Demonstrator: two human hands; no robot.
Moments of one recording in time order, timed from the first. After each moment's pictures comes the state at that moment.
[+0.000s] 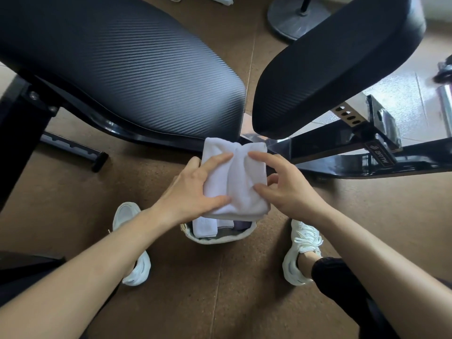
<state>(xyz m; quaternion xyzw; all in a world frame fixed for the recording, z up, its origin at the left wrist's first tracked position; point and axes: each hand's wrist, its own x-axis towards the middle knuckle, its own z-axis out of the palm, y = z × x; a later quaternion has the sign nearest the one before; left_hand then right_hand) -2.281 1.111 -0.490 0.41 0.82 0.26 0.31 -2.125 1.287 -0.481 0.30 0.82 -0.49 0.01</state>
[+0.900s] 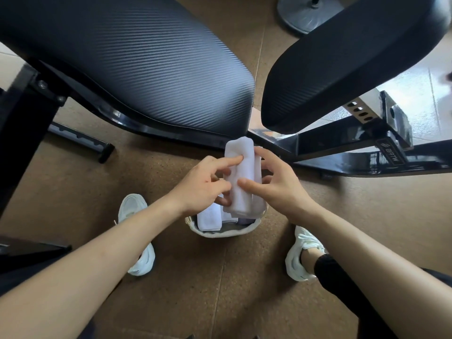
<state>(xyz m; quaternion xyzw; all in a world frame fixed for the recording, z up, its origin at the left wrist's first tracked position) -2.278 1.112 -0.498 0.33 0.72 0.43 0.43 -2.139 1.263 -0.495 0.31 0.76 -0.58 0.00</state>
